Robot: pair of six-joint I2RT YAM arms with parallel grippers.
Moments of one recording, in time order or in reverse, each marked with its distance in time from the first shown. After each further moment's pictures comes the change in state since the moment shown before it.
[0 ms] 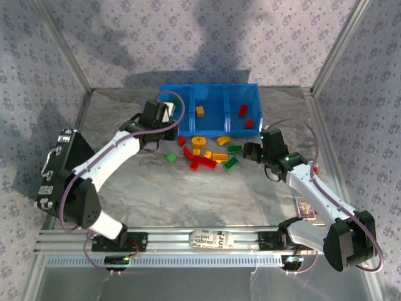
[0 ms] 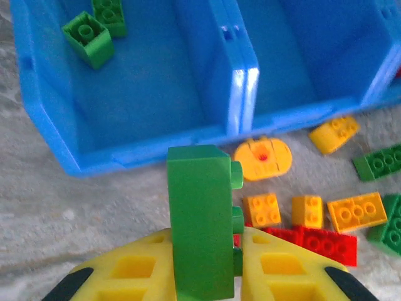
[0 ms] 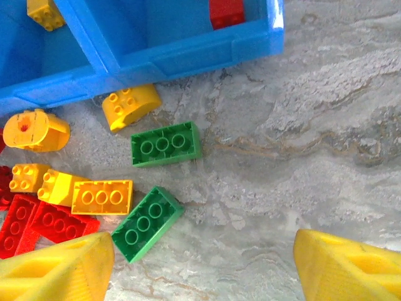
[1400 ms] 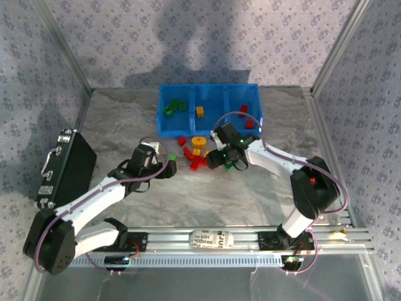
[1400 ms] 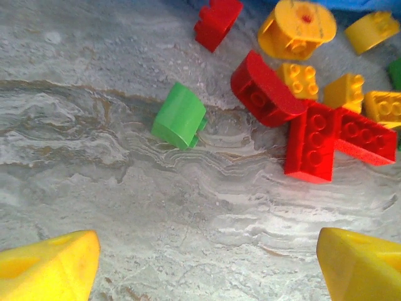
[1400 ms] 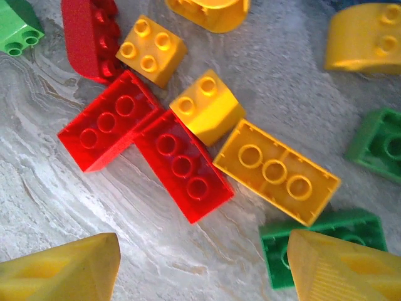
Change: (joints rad) left arm -0.069 -0.472 -0.707 0.272 -0.018 -0.214; right arm 0.280 0.533 0.359 -0.085 -0.155 -0.319
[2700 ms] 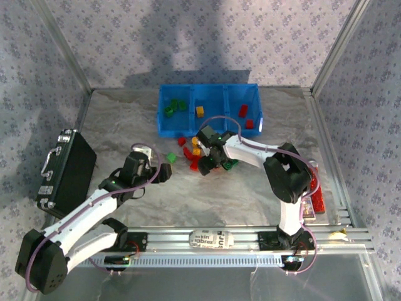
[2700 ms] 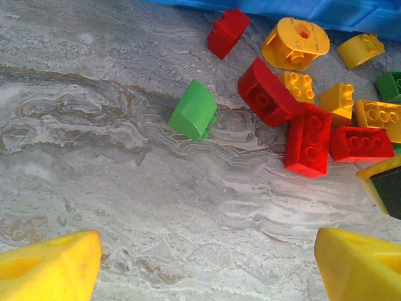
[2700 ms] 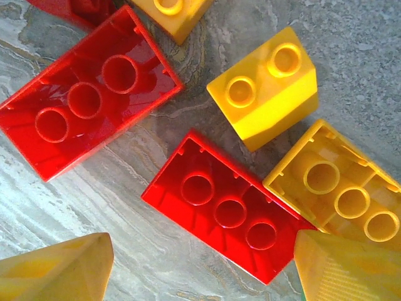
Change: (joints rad) left arm 0.000 -0.155 -0.073 -0.036 -0.026 -0.031; right arm 0.091 0.227 0.167 -0.156 0.095 -0.036
